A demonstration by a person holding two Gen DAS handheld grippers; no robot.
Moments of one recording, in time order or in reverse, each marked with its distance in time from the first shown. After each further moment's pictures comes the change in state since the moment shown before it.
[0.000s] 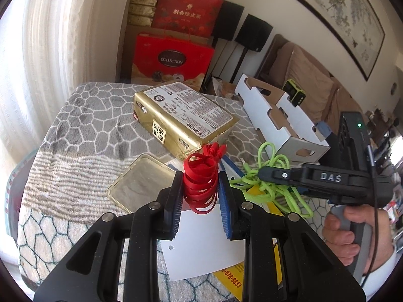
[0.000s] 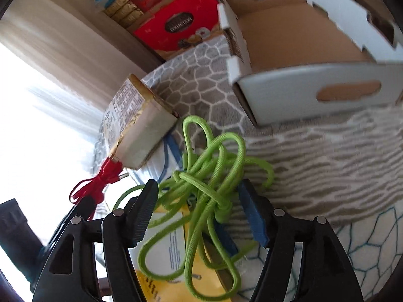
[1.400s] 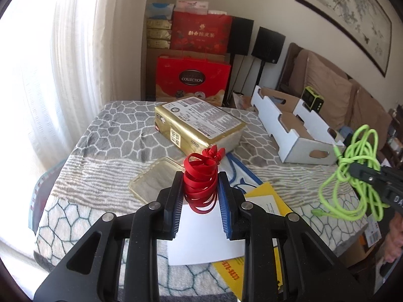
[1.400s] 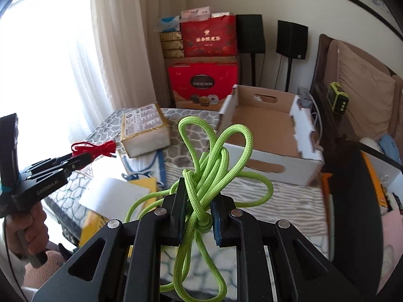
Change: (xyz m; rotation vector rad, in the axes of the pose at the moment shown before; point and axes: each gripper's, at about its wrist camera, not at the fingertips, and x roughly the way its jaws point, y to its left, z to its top) left arm -0.026 -0.027 -0.023 0.040 -0.122 0.188; right arm -0.124 -0.002 -0.056 -0.468 -0.336 -0.160
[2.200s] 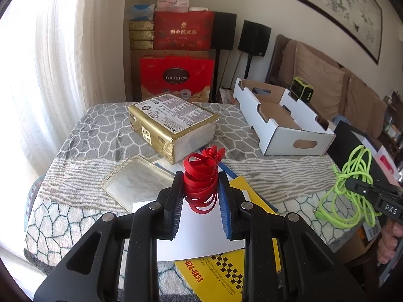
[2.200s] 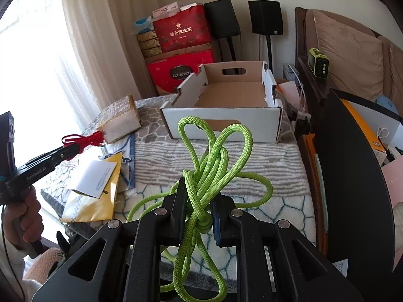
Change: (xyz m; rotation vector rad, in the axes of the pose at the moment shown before) left arm 0.004 -0.038 -0.004 0.058 0.005 -0.021; right arm -0.010 -0.064 -0.052 0.143 0.022 0.032
